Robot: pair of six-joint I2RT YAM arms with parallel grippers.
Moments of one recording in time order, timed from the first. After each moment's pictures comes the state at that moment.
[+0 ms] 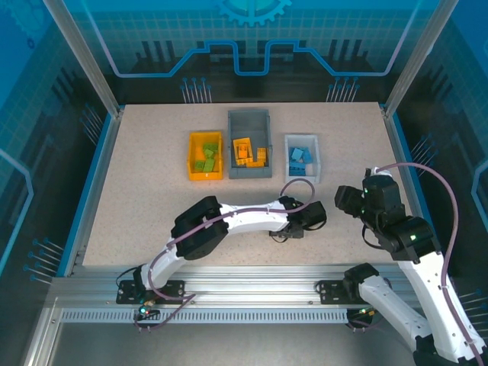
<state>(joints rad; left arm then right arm) -1.14 2.24 1.73 -0.91 -0.28 -1.15 0.33 0.67 0.99 -1.07 0.25 0.54</state>
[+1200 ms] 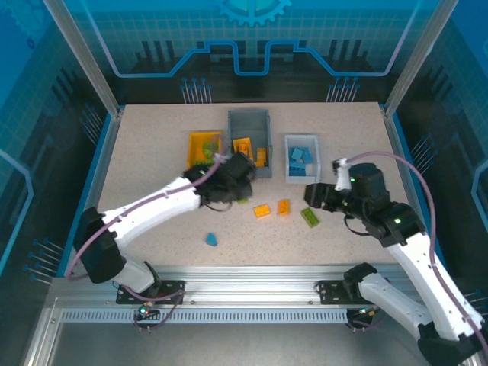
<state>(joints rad) -0.77 1.50 1.30 -0.82 -0.20 -0.97 0.45 0.81 0.98 -0.86 -0.17 0.49</state>
